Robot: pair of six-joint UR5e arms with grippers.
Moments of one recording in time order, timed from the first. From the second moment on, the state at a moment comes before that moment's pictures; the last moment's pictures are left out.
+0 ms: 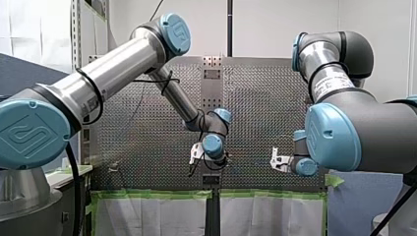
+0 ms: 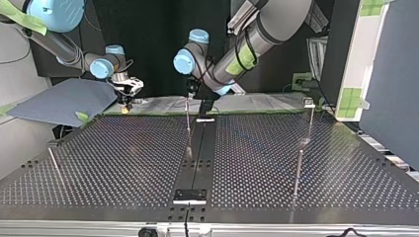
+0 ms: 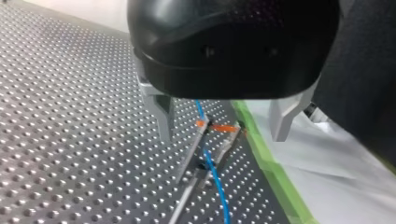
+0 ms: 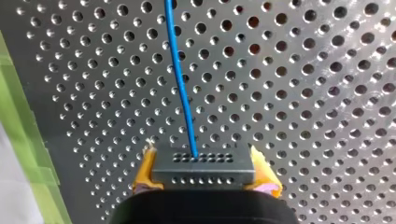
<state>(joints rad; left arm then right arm) -0.70 -2.45 -1.42 -2.83 -2.01 -1.65 1.71 -0.62 1.61 -0.84 1.35 1.66</state>
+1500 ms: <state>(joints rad) -0.69 -2.08 -1.79 -2.47 -2.07 -1.82 1.71 -0.62 1.61 -0.84 1.35 1.67</state>
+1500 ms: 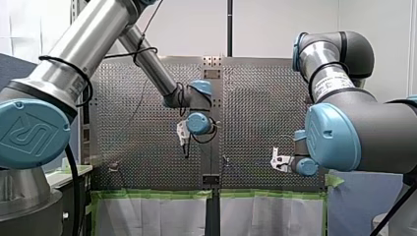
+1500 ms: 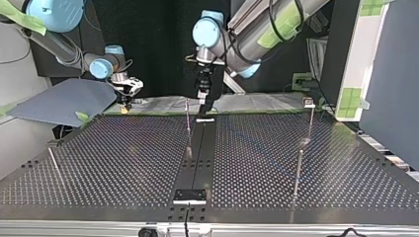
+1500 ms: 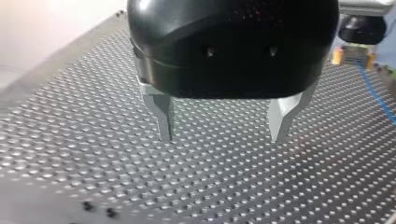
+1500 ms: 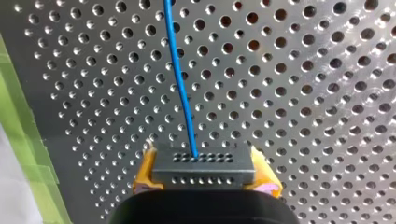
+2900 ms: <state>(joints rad) -0.69 -1.77 -2.15 -2.30 -2.11 -1.79 1.71 -0.62 1.61 -0.84 1.35 1.67</state>
